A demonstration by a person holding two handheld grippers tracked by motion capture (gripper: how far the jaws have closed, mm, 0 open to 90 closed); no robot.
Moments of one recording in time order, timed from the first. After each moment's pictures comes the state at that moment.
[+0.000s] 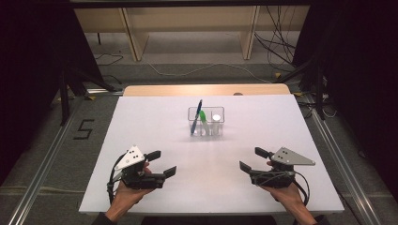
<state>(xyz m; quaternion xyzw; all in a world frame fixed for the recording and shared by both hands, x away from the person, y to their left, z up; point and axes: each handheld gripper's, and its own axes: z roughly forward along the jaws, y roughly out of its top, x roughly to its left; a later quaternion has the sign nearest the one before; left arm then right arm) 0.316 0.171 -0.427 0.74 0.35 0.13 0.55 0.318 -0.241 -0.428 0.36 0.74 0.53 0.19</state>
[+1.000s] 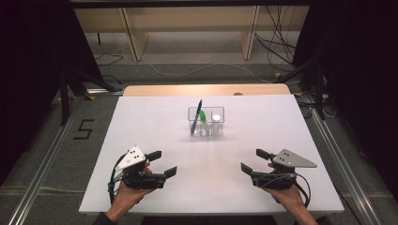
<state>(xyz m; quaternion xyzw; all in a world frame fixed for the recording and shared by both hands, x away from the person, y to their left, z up) 0.318 0.171 -0.427 0.74 0.35 0.13 0.56 0.316 -0.244 -0.431 0.36 0.74 0.54 0.19</state>
